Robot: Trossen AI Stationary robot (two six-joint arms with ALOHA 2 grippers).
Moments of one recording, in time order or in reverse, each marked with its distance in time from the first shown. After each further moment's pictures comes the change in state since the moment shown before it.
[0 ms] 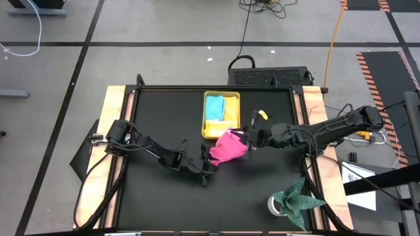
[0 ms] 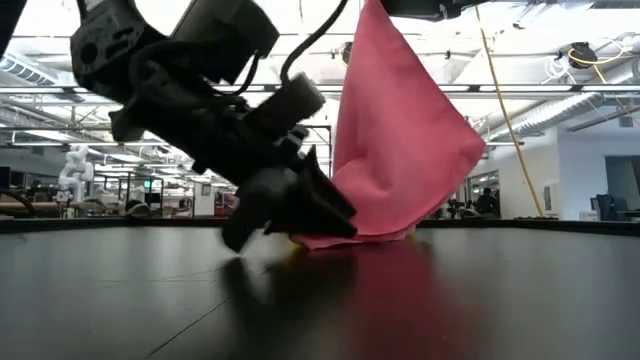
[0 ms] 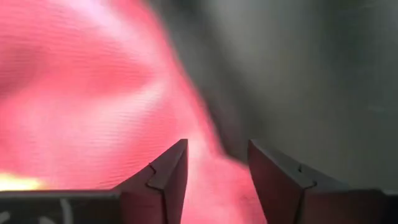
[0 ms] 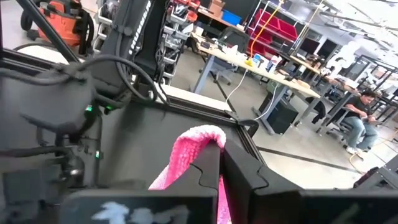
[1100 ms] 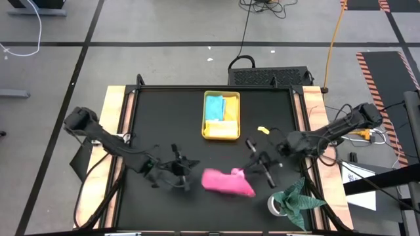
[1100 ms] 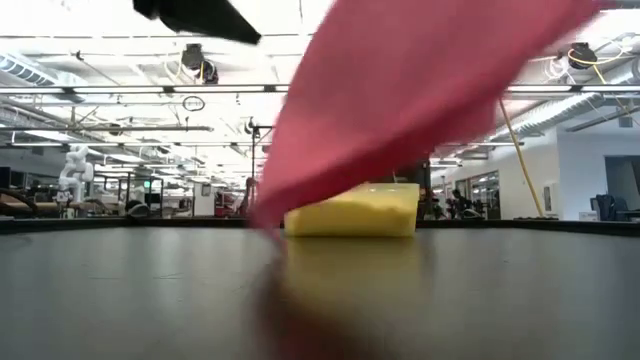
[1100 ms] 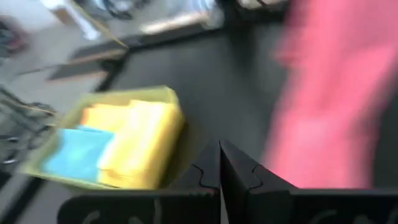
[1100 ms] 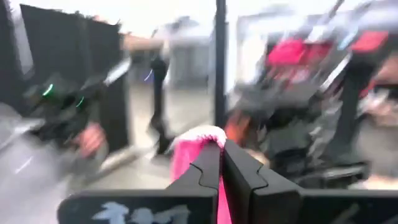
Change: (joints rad) left arm -0.280 -0.530 0.064 -0.684 -0.416 -0.465; right arm 0.177 -0.013 -0.006 0.260 -0.539 0.367
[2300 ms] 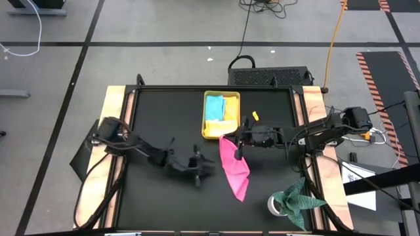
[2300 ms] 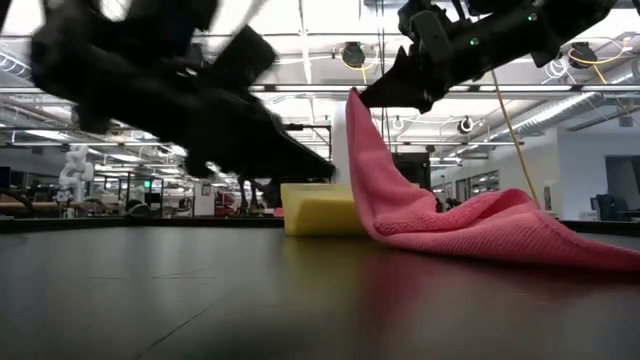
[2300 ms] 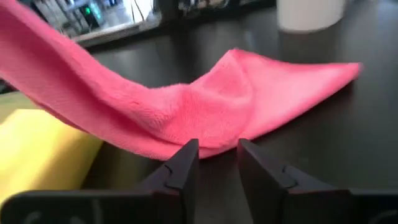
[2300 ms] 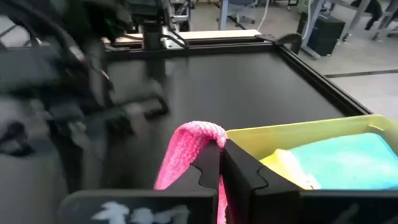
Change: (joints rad) left arm 0.245 0.403 -0.247 0.960 0.472 0.281; right arm -0.289 0.237 -0.101 -0.135 0.380 0.043
